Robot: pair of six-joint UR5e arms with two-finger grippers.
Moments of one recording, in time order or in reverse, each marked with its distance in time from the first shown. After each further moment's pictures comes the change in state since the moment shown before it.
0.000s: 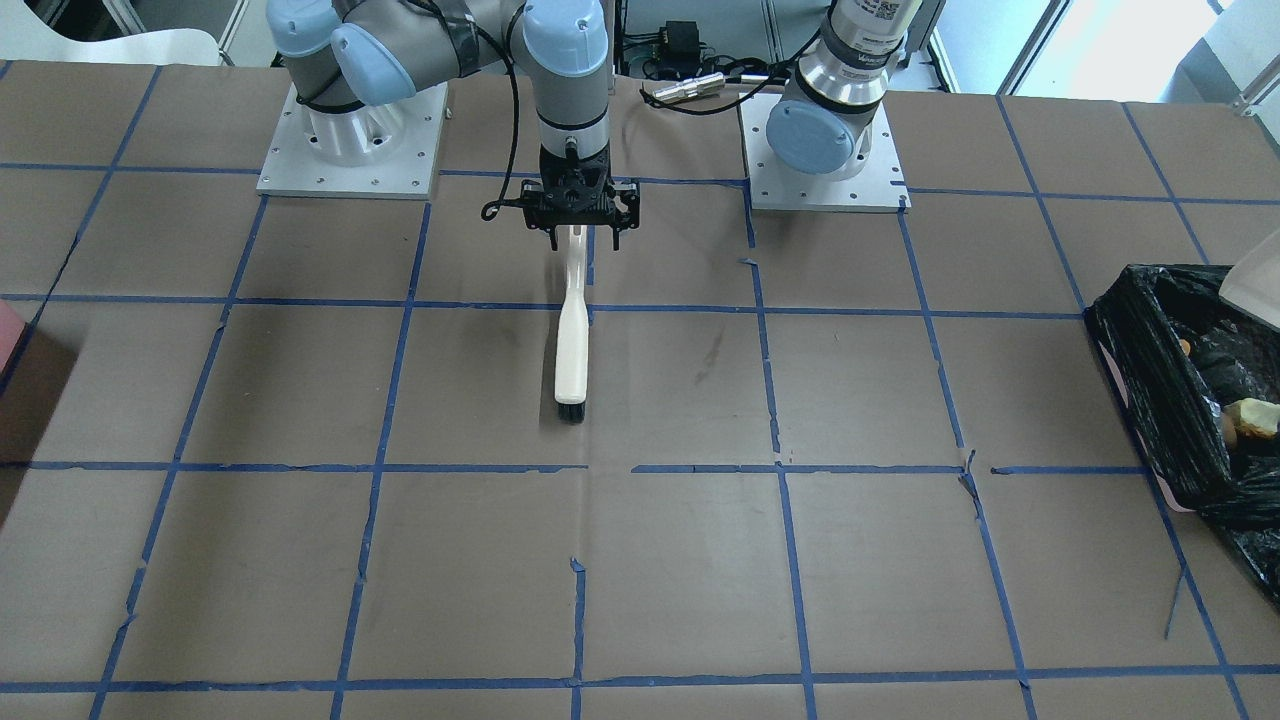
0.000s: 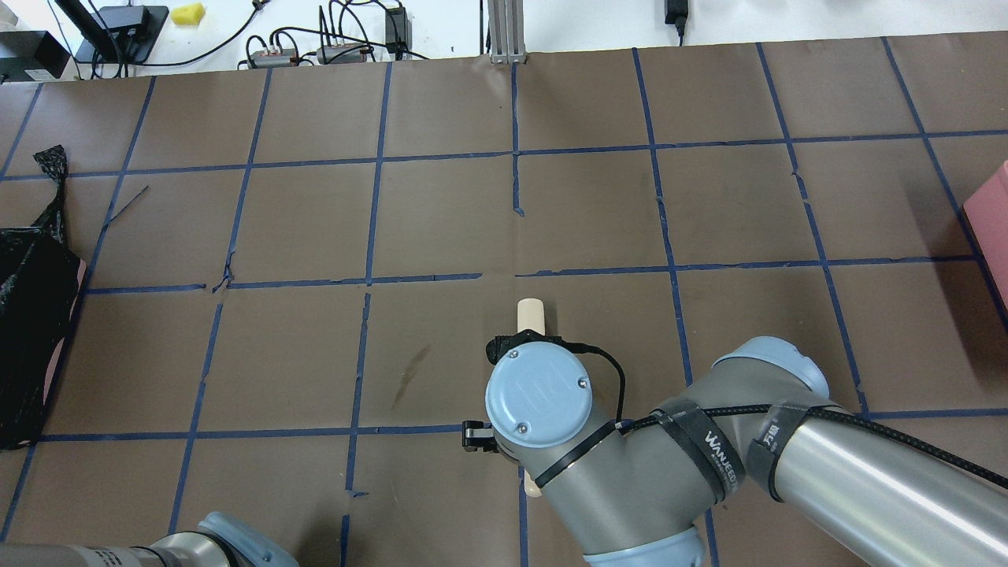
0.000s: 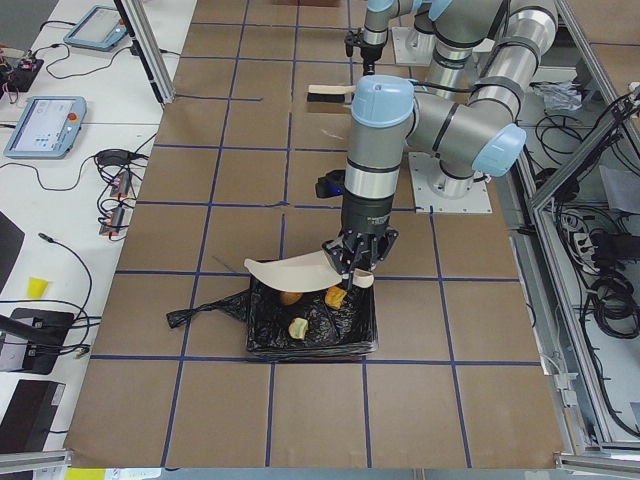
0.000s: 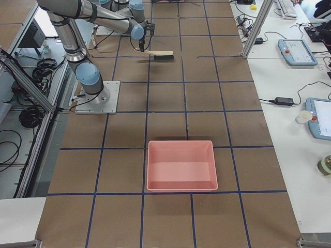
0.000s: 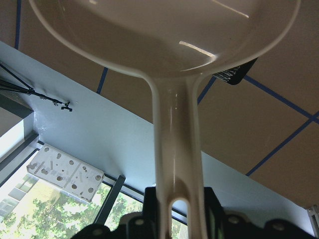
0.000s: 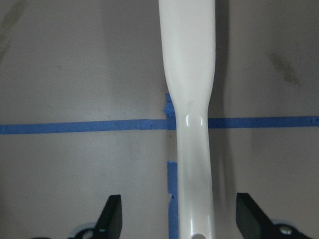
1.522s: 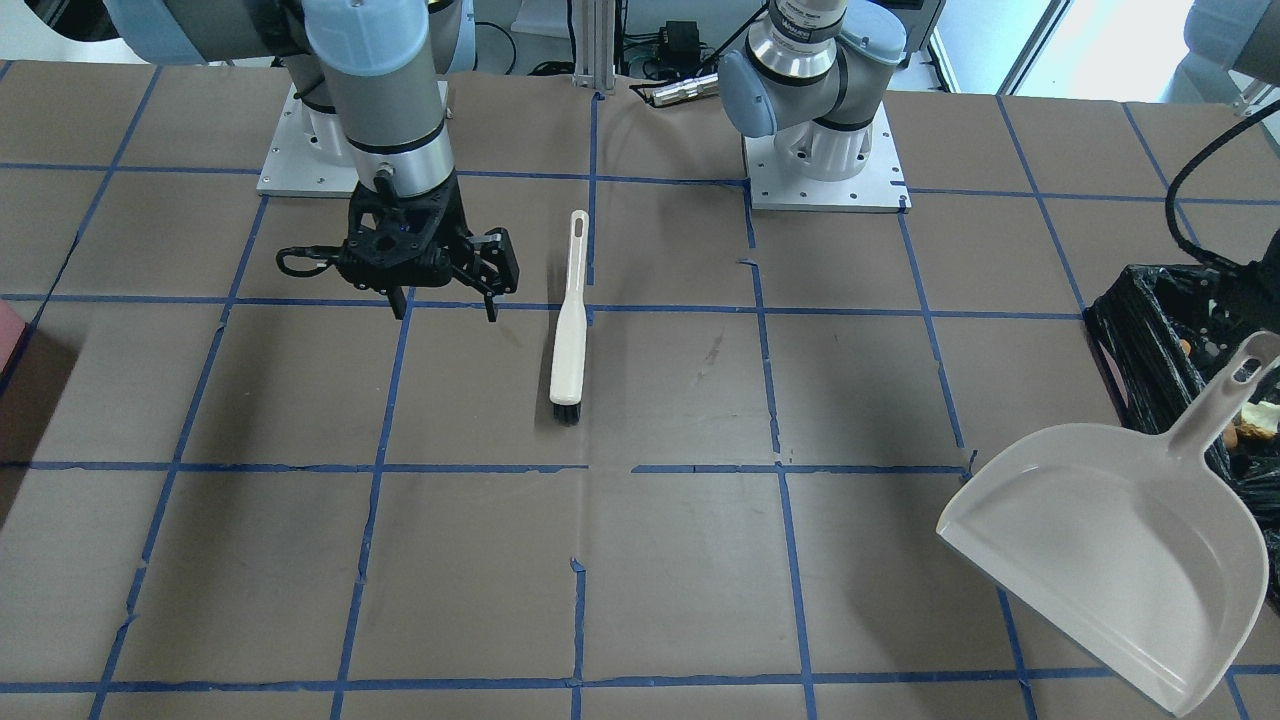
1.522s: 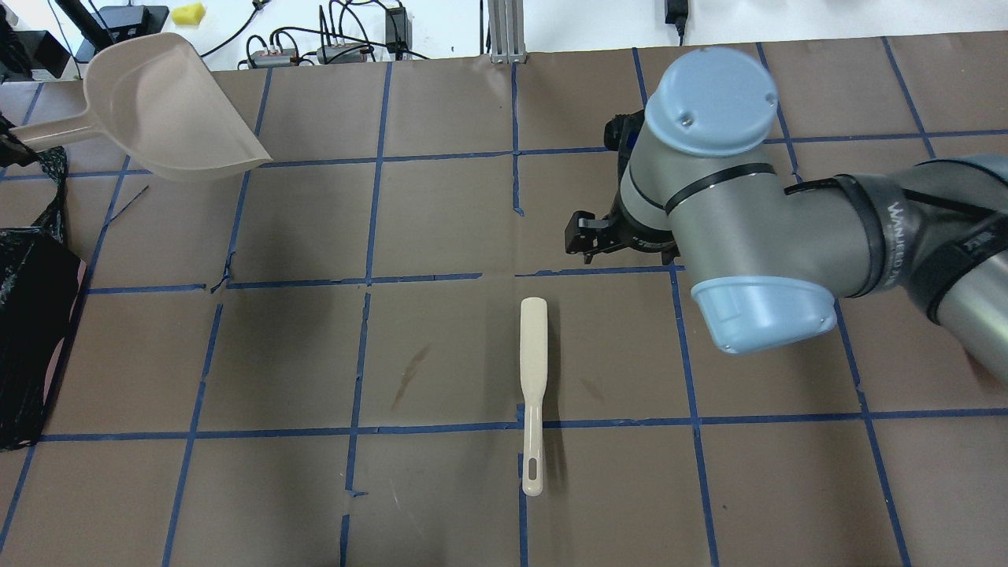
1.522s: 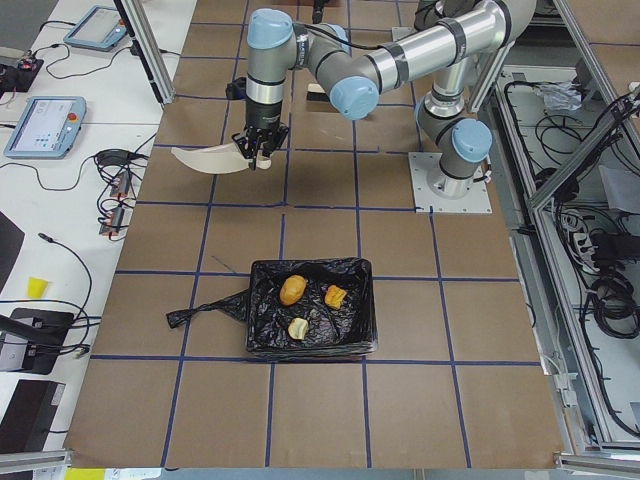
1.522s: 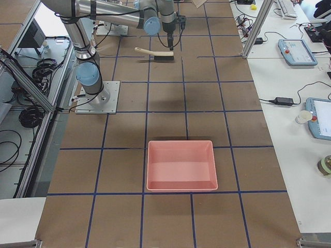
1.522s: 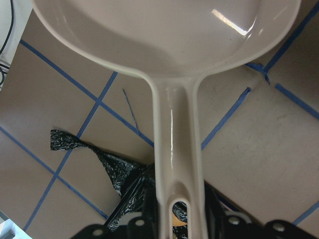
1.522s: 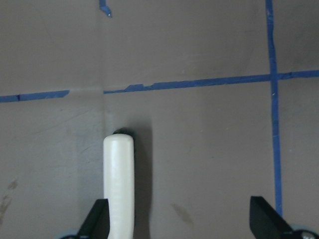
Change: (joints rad) left arm -0.589 -0.066 -0.108 -0.028 -0.057 -0.777; right arm -0.425 -0.040 -0.298 0.239 -0.019 -0.405
